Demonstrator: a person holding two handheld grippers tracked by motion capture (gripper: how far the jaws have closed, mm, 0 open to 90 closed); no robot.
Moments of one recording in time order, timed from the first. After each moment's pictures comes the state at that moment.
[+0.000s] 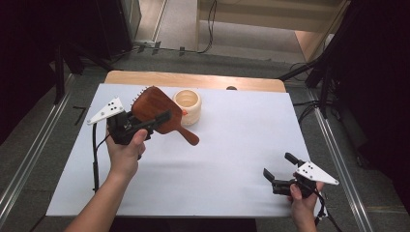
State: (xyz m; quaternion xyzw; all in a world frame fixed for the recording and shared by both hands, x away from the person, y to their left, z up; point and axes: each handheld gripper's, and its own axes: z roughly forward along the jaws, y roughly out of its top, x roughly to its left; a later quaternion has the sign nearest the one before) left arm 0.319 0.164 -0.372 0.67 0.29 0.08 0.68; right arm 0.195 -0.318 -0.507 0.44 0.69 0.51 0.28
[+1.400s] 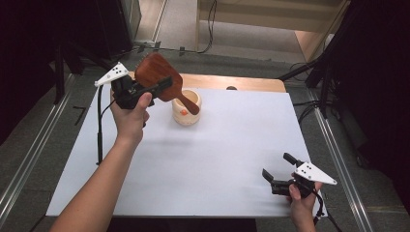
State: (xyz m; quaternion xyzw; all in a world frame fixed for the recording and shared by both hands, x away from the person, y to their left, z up) left arm 0.390 0.155 -0.342 0.65 0.31 0.12 0.68; right arm 0.197 -0.316 -0.511 0.43 0.69 0.51 0.27
